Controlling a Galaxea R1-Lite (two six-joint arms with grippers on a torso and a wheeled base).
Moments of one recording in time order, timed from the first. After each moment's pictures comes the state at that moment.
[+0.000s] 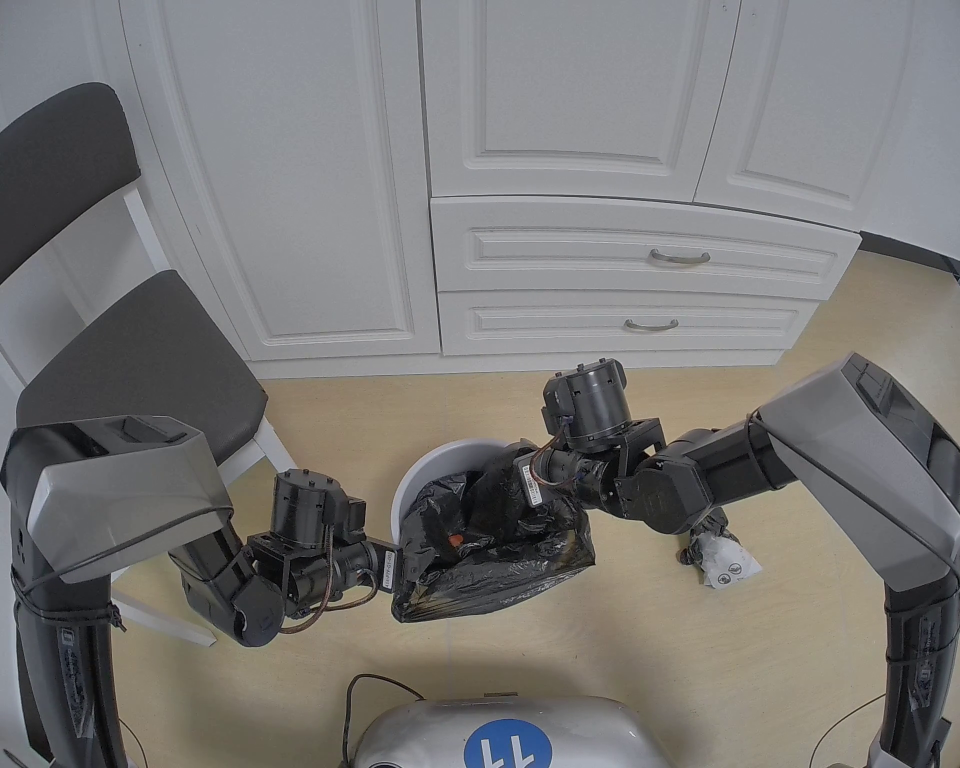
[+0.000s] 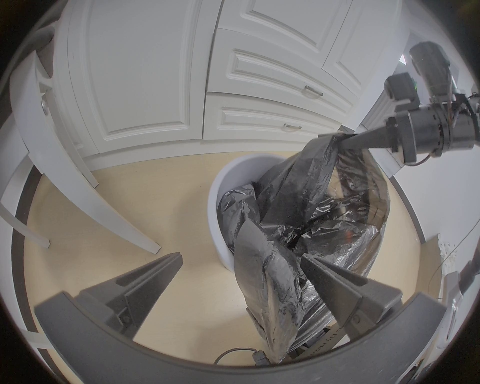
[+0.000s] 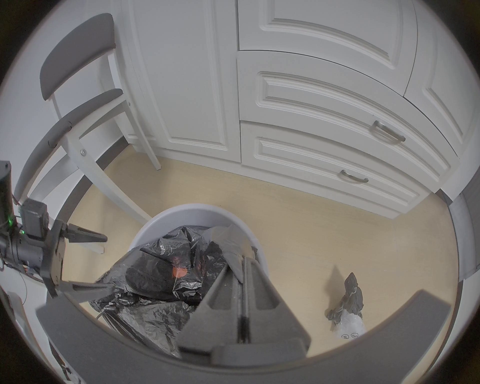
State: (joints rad) left arm -0.42 2.27 -0.73 -0.99 -0.05 -0.08; right arm 0.62 2.30 -1.46 -0.32 -0.31 0.01
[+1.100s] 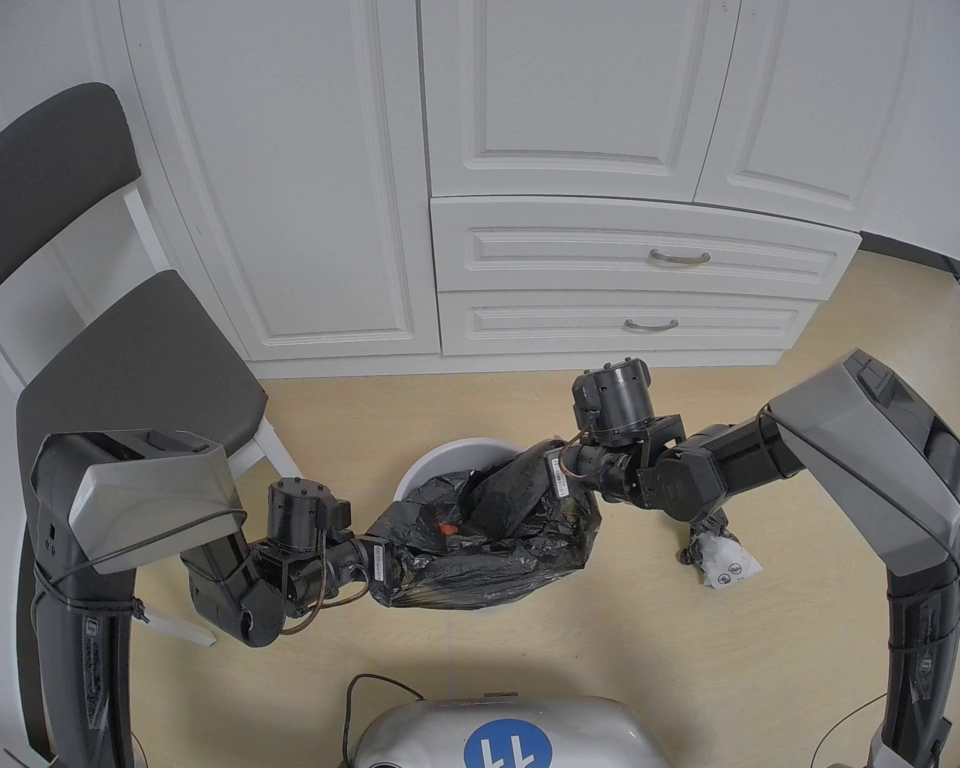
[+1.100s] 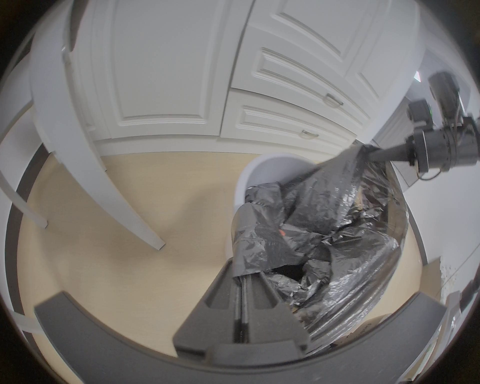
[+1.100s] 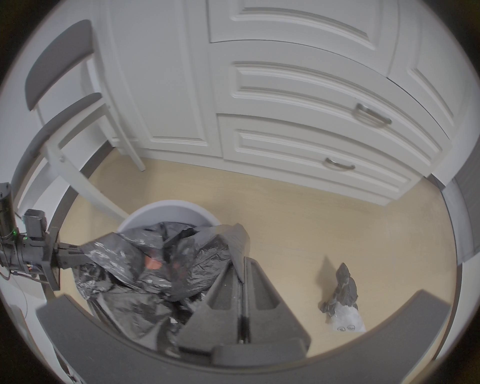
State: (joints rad) left arm -0.37 2.37 -0.75 -1.10 -0.05 -0.16; right arm 0.55 2.31 -1.44 -0.31 -0.31 0.05
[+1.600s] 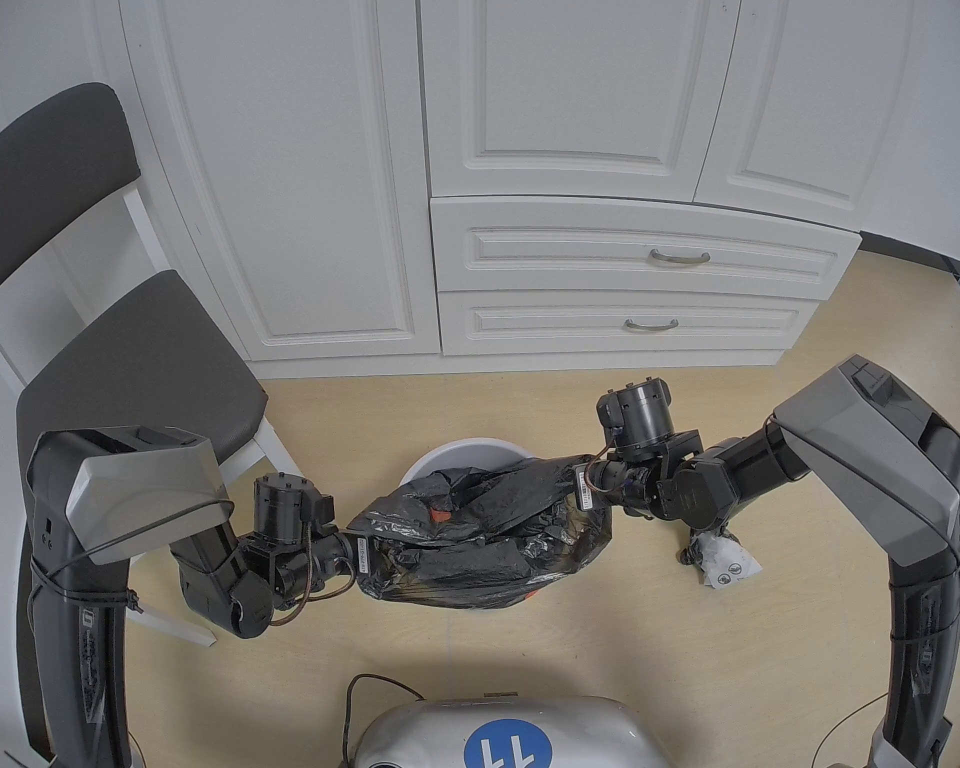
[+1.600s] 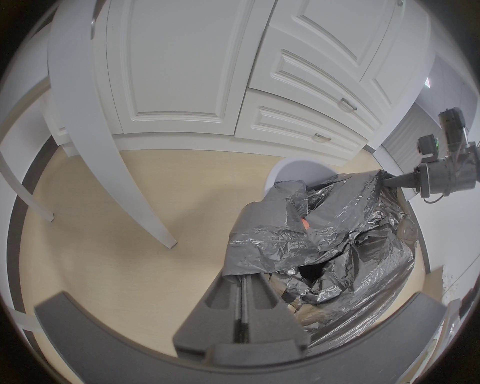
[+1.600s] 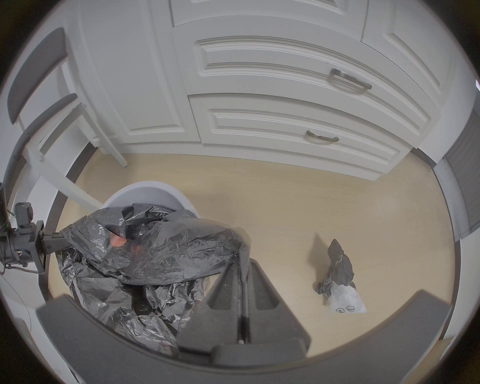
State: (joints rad) left arm -0.31 2.38 -0.76 -1.09 -0.05 -0.17; right arm 0.49 2.32 -1.36 -0.34 -0.31 0.13
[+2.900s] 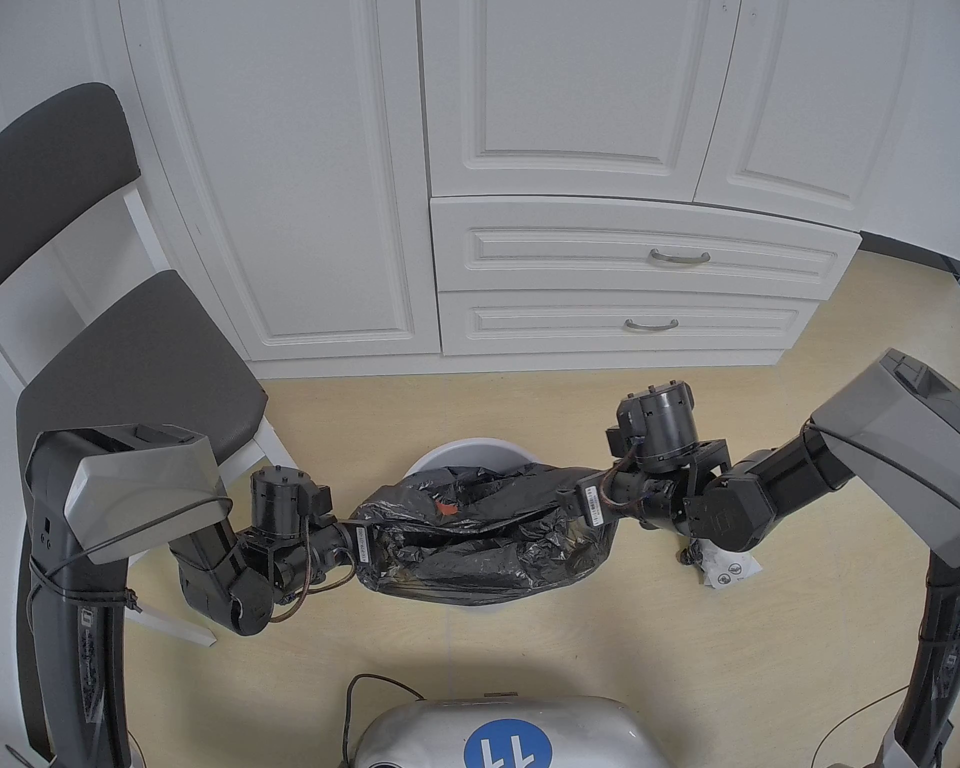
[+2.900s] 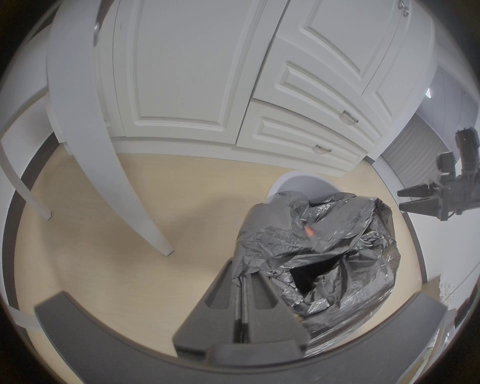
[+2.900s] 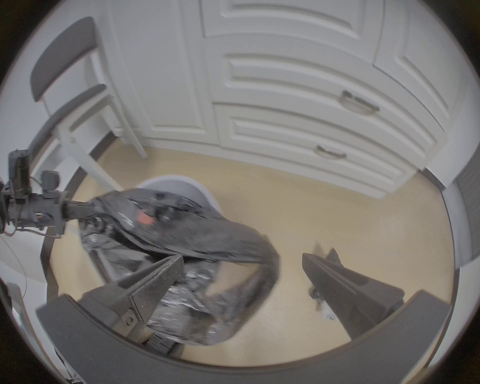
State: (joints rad) left arm -0.31 2.37 -0.77 -1.13 -0.06 -0.21; right arm 0.53 2.19 -1.16 -0.45 -0.26 0.01
